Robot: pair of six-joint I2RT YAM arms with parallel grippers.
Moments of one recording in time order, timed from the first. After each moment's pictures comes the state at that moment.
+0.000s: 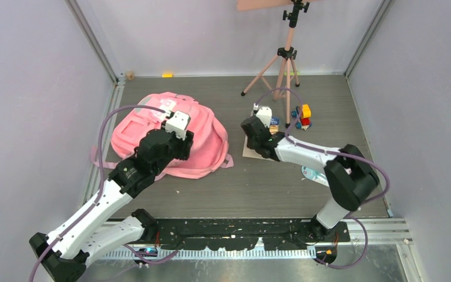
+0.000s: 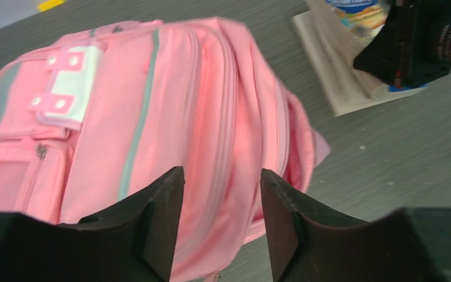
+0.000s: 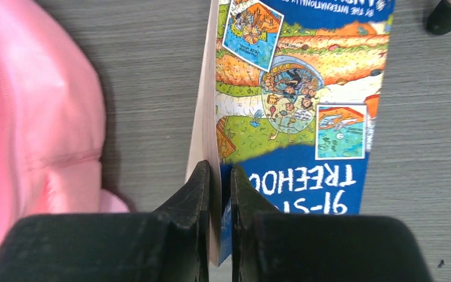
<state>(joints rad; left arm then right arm) -0.69 0.82 0.87 -0.43 -0.30 0.00 0.72 1.67 1.03 -0.22 0.51 0.62</state>
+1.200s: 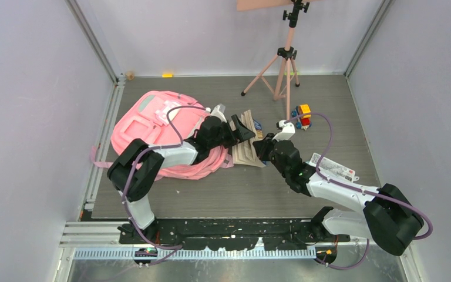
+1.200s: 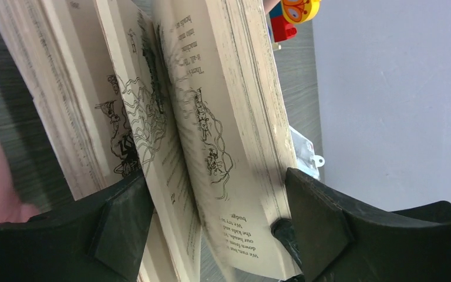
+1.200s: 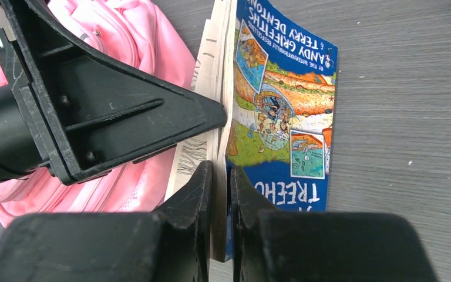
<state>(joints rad) -0.69 1.75 0.92 0.46 0.16 -0.96 0.72 1.16 0.46 0.40 0.31 0.58</state>
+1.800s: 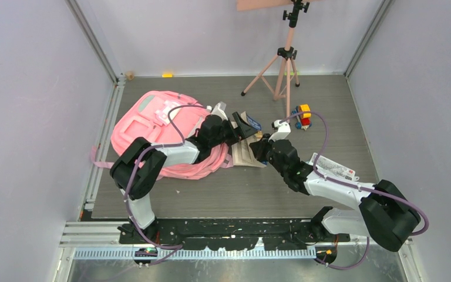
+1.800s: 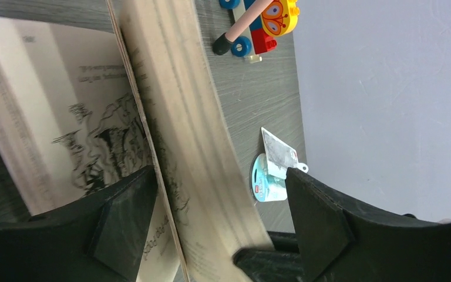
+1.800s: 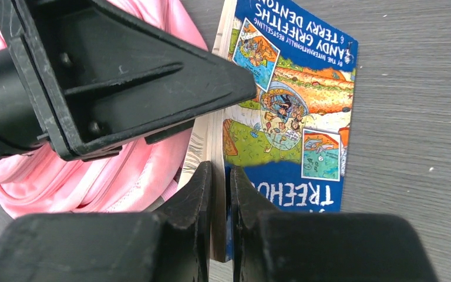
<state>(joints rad) -0.69 1.79 0.95 0.53 0.17 -1.00 0.71 1.19 0.47 0.41 0.27 0.55</state>
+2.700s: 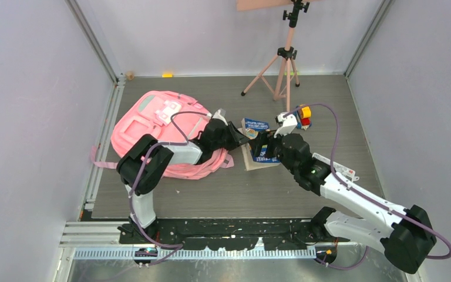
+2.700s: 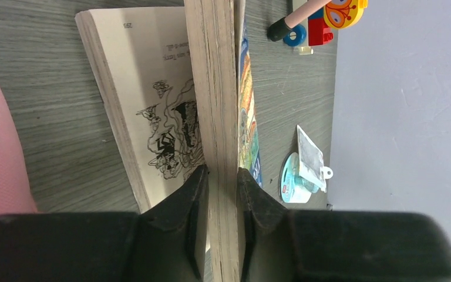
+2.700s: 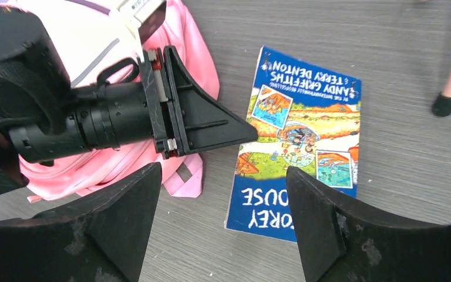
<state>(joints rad) -0.70 1.86 0.95 0.47 0.14 -1.06 0.71 0.99 0.60 0.08 0.24 0.39</state>
